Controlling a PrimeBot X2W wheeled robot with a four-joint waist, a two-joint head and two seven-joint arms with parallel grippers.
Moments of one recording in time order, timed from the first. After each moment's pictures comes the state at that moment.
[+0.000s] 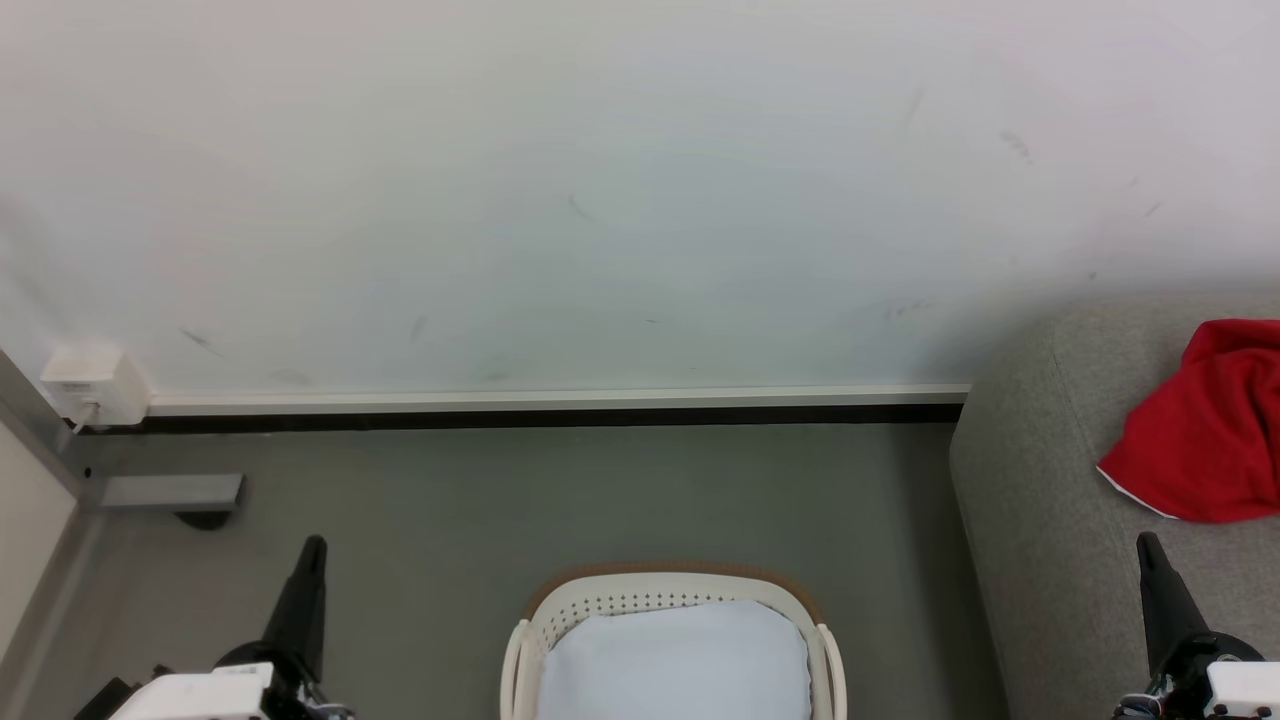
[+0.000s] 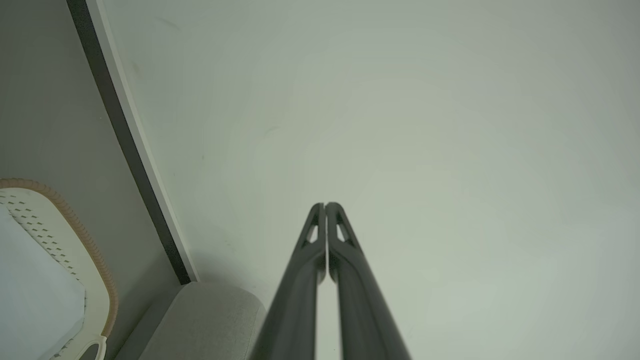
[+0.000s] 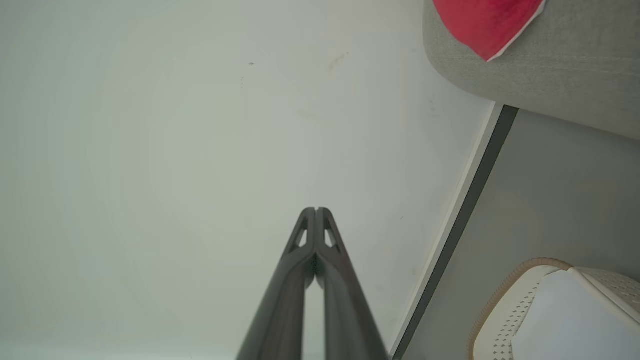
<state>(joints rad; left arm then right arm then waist) -0.10 0.05 0.11 0.25 -1.61 -0.13 0.11 -0.10 -0.05 -0.11 0.25 1.61 0.13 0.11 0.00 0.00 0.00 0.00</state>
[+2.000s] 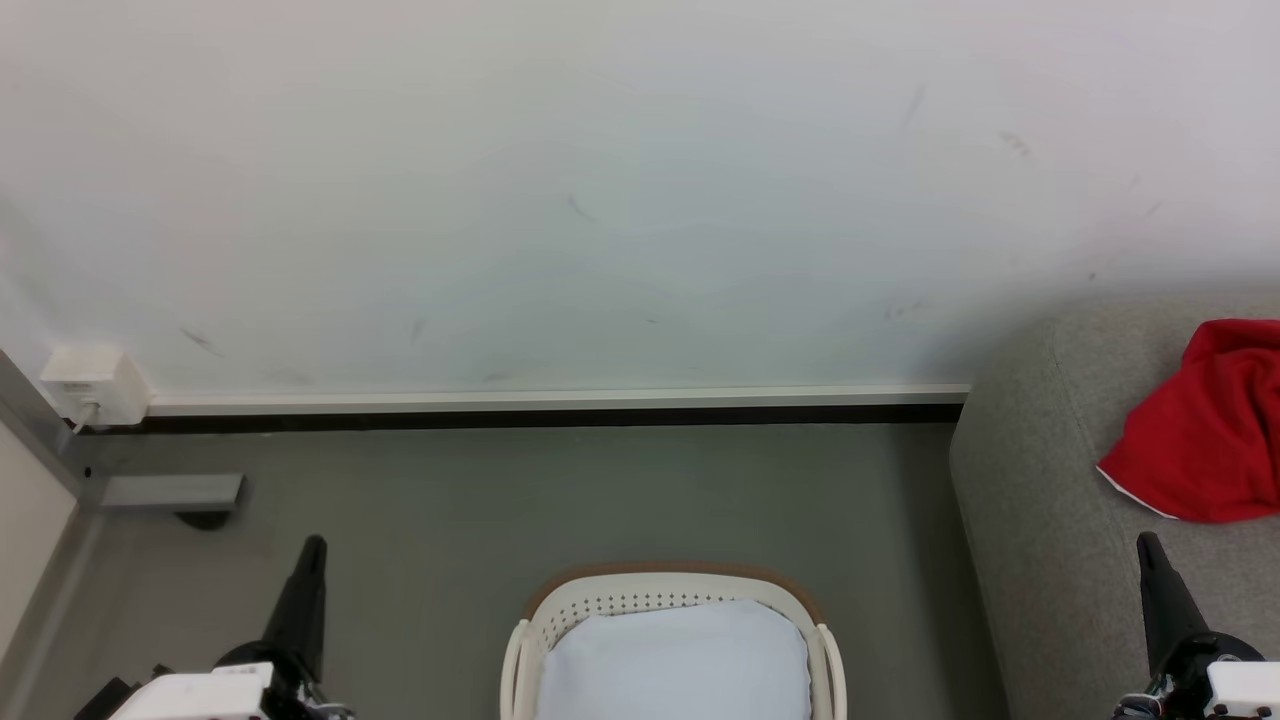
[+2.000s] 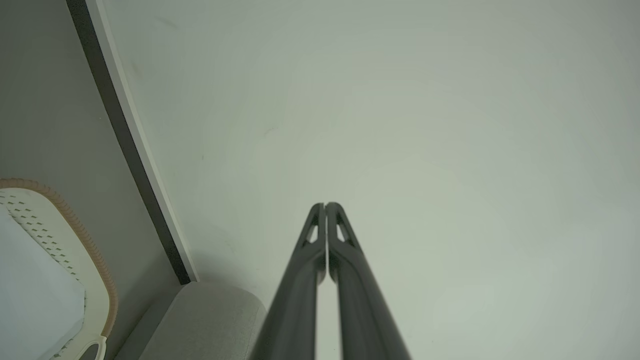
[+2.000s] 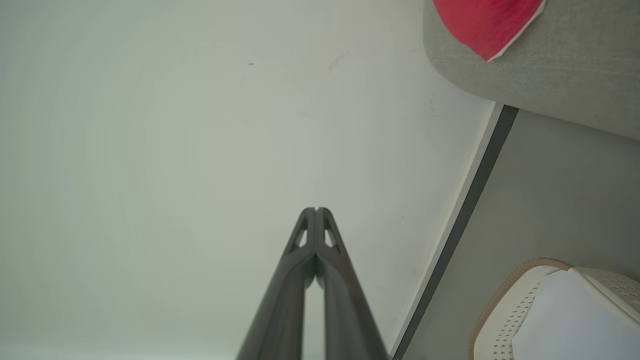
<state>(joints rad) -0.10 0.05 0.11 0.25 -1.61 -0.13 0.11 -0.10 -0.05 -0.11 0.25 1.61 0.13 0.11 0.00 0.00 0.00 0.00</state>
